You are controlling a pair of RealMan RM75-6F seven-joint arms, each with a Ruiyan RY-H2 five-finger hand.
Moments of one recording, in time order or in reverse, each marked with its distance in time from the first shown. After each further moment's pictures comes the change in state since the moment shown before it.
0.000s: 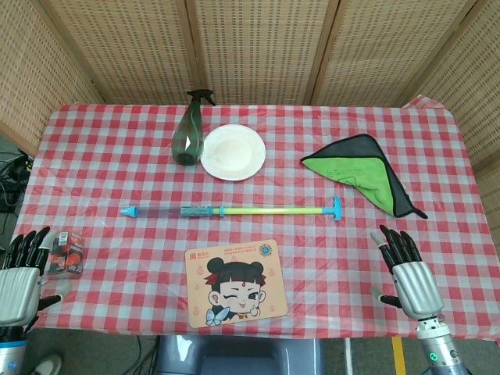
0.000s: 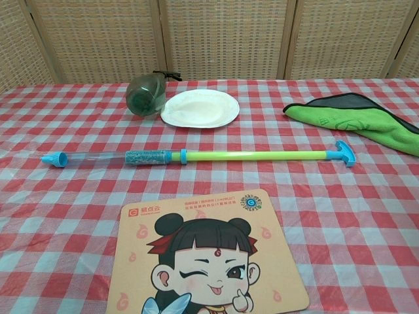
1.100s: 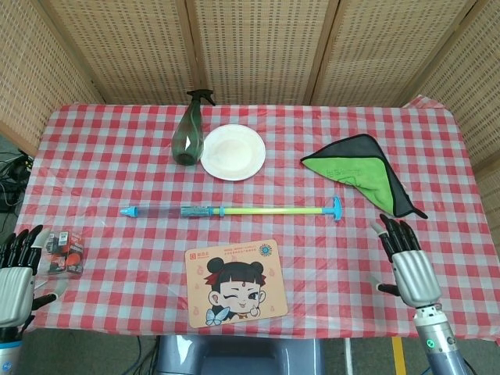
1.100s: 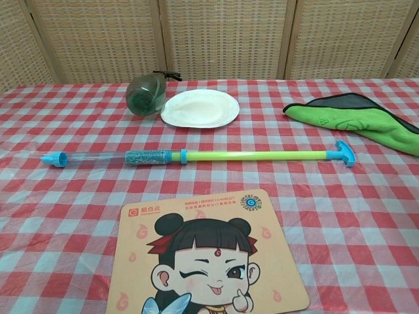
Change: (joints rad) left arm 0.006 0.015 -0.012 -0.016 -0.007 0.017 -0.016; right arm 0.059 -0.010 0.080 -0.014 0.076 -0.060 0.006
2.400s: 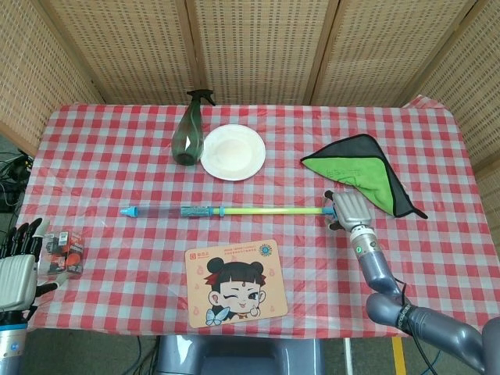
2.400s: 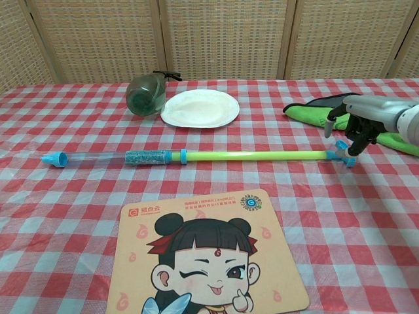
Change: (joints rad) left arm -0.050 -0.041 -0.054 0.050 -0.144 -0.096 0.019; right arm 0.495 -0.315 0.202 0.419 0.658 -0.568 -0.290
